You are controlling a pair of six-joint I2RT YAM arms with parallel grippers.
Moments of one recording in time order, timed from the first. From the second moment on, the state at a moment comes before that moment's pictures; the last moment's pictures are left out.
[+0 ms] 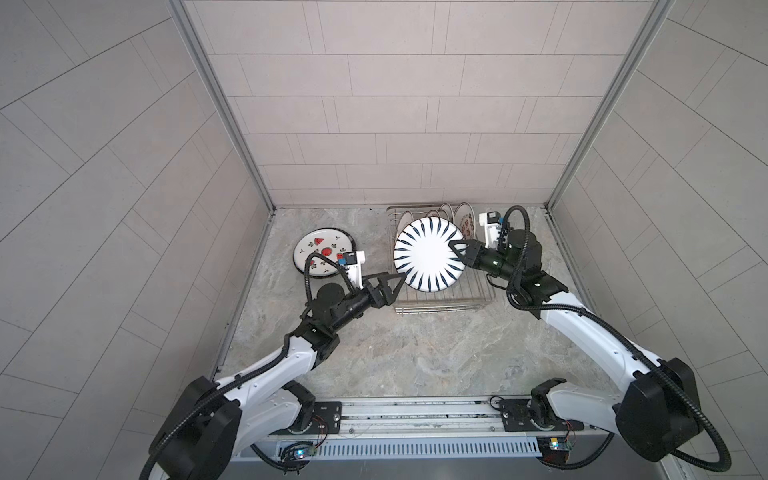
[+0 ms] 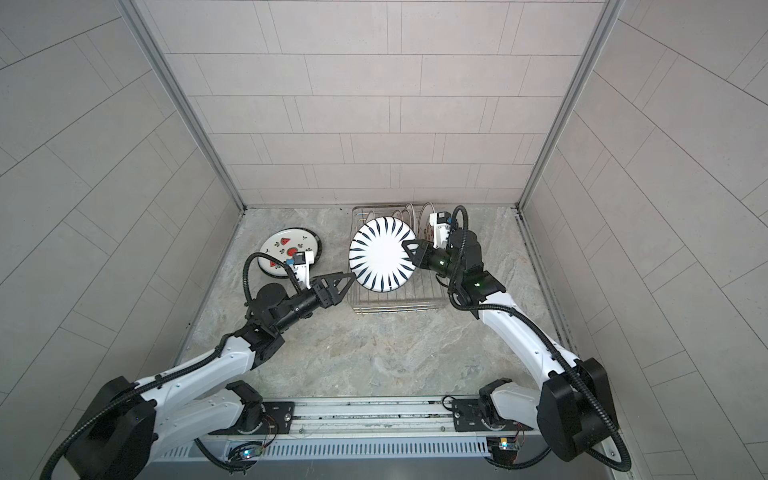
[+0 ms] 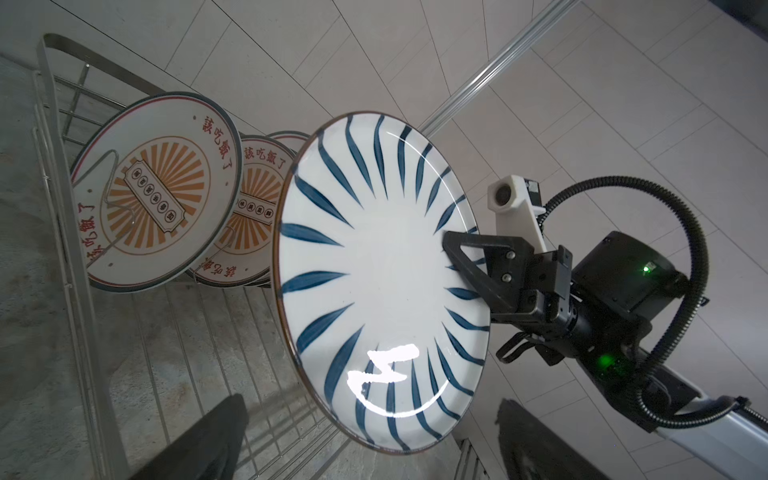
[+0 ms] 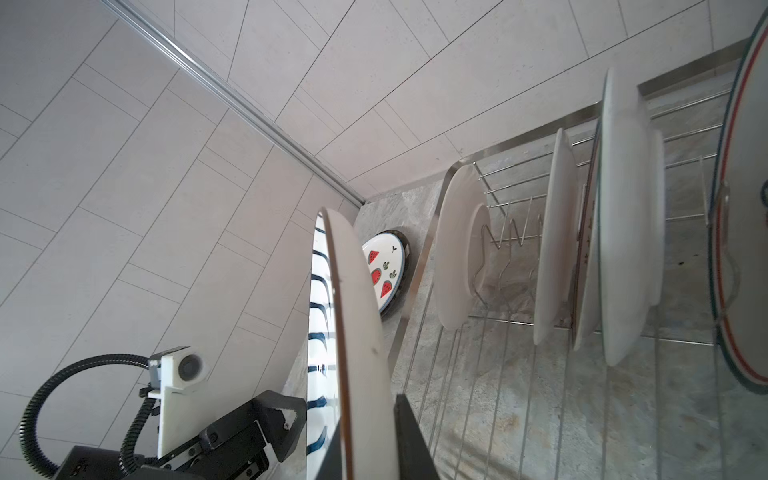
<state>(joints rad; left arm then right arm) -0.55 1.06 0.40 0.66 0.28 -0.86 0.34 1.20 0.87 0.13 -0.45 0.75</state>
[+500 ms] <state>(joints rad) -0.53 1.16 0.35 0.97 0.26 -1.10 0.44 1.24 0.88 0.25 -0.54 0.82</state>
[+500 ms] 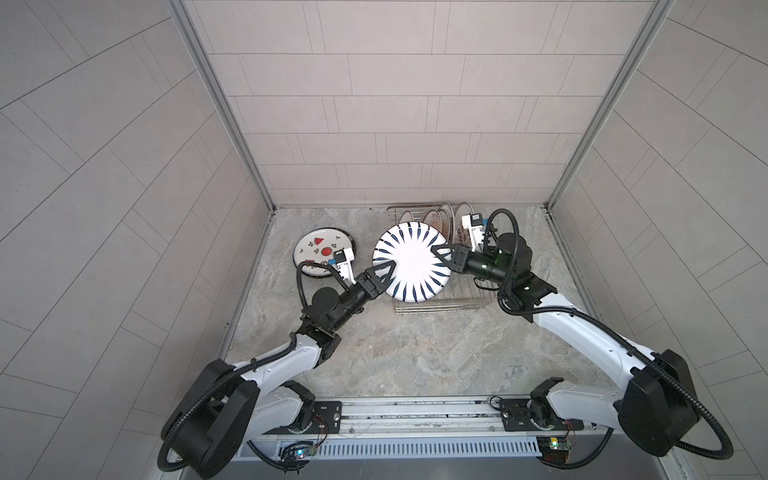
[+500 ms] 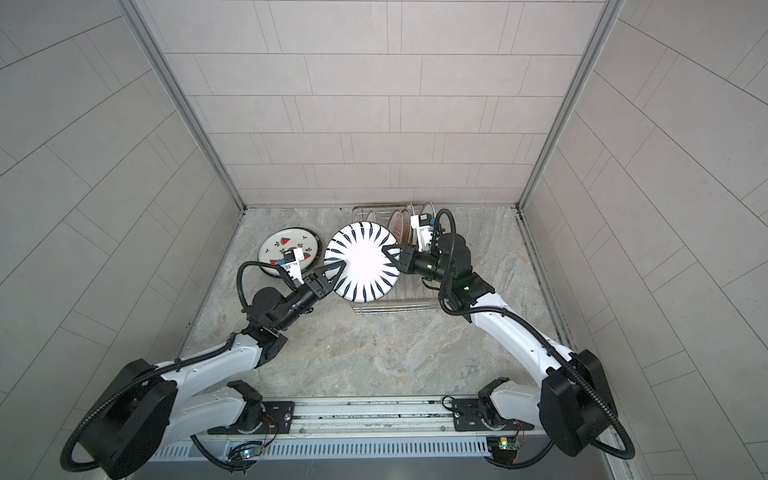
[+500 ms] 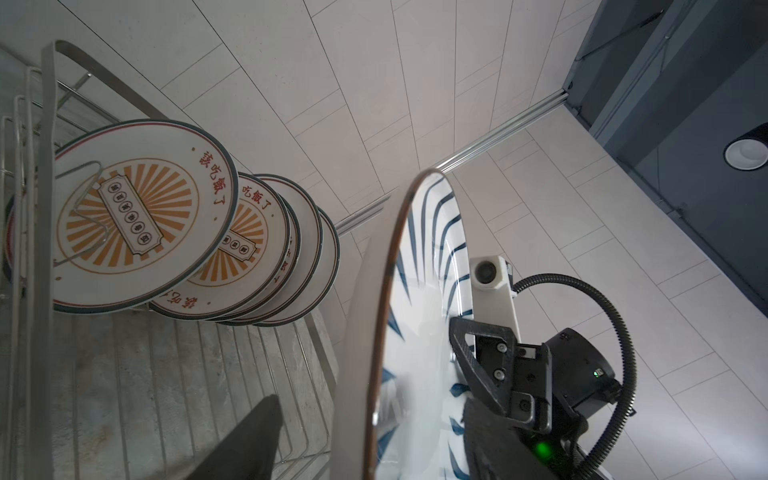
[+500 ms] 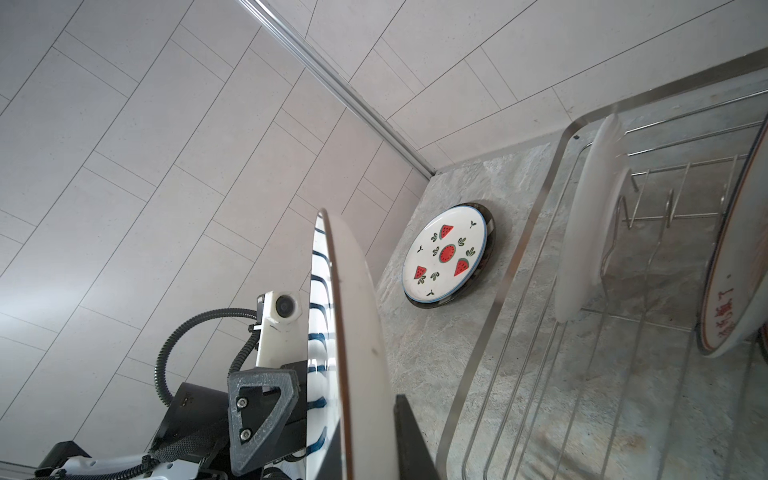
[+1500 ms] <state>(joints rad) -0.50 1.24 0.34 1.10 0.36 -1.28 0.44 1.35 1.00 0.21 -0.59 0.76</state>
